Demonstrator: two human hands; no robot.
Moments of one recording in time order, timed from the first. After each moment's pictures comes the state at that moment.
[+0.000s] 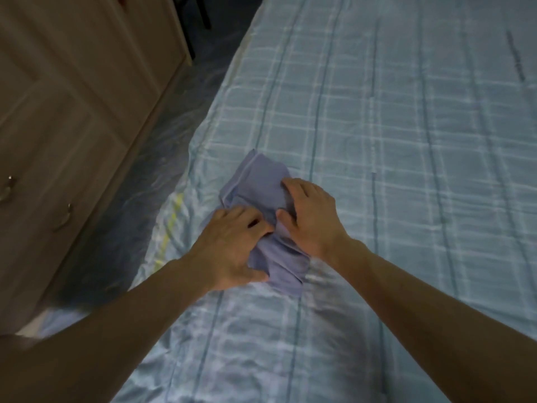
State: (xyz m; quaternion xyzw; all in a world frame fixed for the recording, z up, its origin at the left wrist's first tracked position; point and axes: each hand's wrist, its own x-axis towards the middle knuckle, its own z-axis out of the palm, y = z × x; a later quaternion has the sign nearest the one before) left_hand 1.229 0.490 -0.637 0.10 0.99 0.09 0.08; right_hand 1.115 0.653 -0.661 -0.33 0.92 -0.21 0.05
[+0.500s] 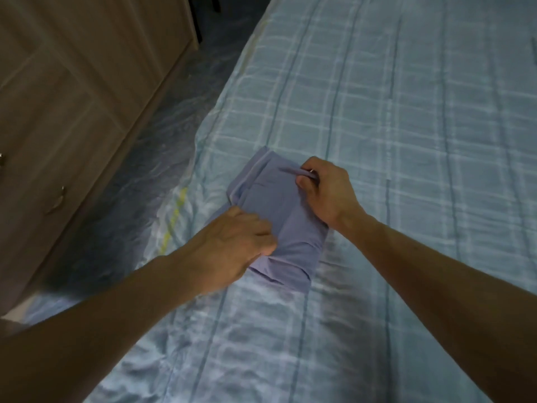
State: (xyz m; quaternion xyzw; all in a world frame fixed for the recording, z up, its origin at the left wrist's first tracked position) left_hand 1.228 0.471 -0.635 0.23 0.96 0.14 -0.03; right_hand 1.059 0.632 -0.658 -0.27 0.89 -0.37 0.07
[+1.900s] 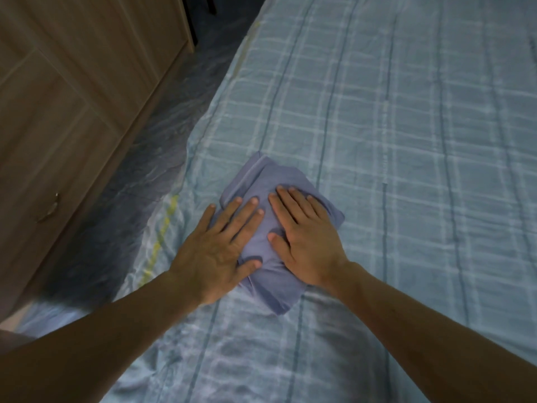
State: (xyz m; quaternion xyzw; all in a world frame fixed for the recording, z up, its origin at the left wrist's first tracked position) left_hand 1.231 0.468 -0.686 0.05 1.00 0.04 0.05; right_hand 1.113 0.653 -0.702 -0.44 0.88 -0.15 0.03
